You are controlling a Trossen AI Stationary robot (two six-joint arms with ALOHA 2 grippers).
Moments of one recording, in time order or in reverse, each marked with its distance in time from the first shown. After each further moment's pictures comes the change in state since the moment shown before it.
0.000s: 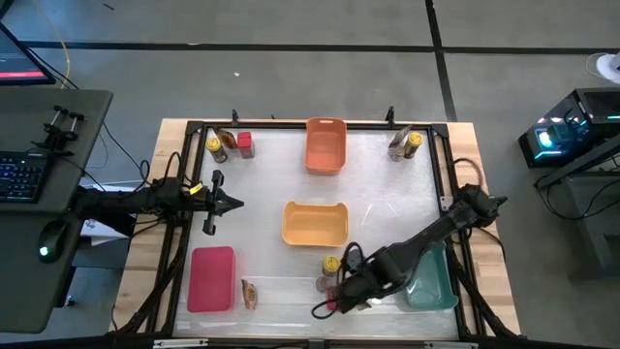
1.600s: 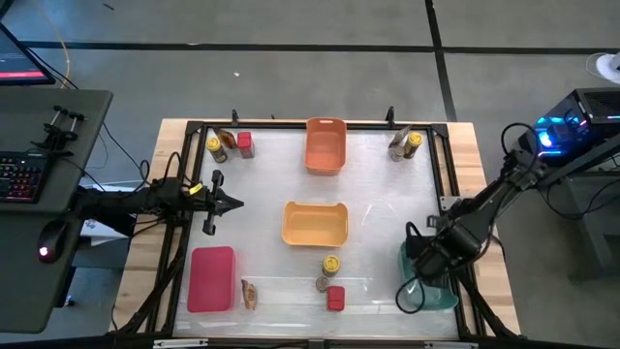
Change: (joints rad) left arm 0.000 0.000 0.000 0.000 0.000 0.000; right arm 0.146 -0.560 -0.602 -0.237 0.025 -0.723
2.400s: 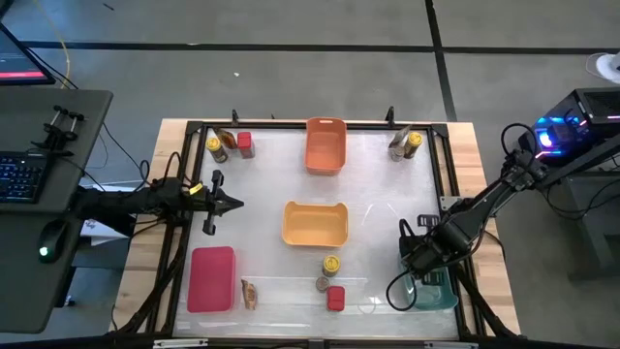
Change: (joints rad) left arm 0.000 0.000 0.000 0.000 0.000 0.000; right arm -0.055 0.001 -0.045 0.072 0.011 -0.134
